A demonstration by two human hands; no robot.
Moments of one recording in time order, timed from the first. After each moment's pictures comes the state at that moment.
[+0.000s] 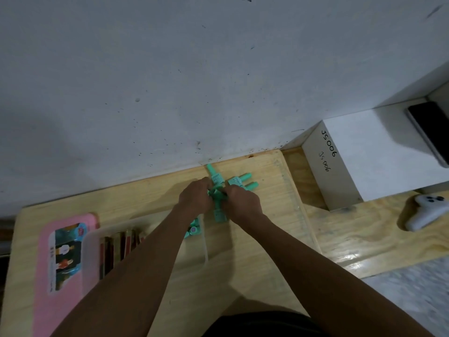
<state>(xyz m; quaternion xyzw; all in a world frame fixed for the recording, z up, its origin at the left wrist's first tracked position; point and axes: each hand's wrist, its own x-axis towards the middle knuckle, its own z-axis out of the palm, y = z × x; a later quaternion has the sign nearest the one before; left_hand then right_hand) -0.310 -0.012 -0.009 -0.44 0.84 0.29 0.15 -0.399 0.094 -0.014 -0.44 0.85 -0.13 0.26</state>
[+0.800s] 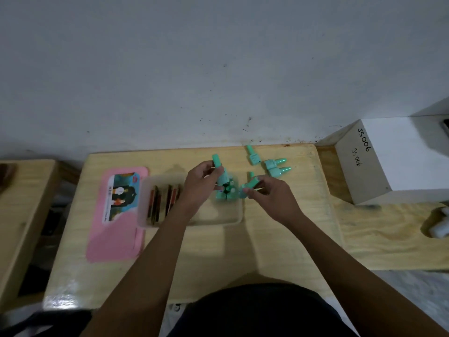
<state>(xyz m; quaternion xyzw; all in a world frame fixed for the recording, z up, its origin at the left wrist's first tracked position) -0.181 0.032 0.054 -0.50 0.53 0.65 -0.23 -0.340 0.157 0.044 -0.42 0.74 -0.39 0.34</state>
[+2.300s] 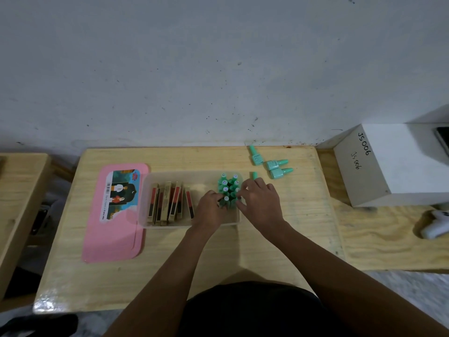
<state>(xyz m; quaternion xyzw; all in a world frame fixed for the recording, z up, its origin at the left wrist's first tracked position) -0.162 0.067 -0.017 -0.48 0.78 0.39 -0.09 -0.297 0.138 0.004 -0.62 0.78 -0.08 -0.04</state>
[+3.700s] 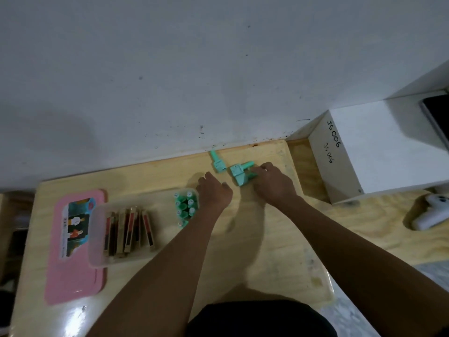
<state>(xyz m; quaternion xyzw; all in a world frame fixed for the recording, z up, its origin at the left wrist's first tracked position) -0.334 0.054 -0.012 -0.63 0.69 0.35 0.06 -0.477 0.137 -0.029 -0.46 0.85 -0.06 0.24</state>
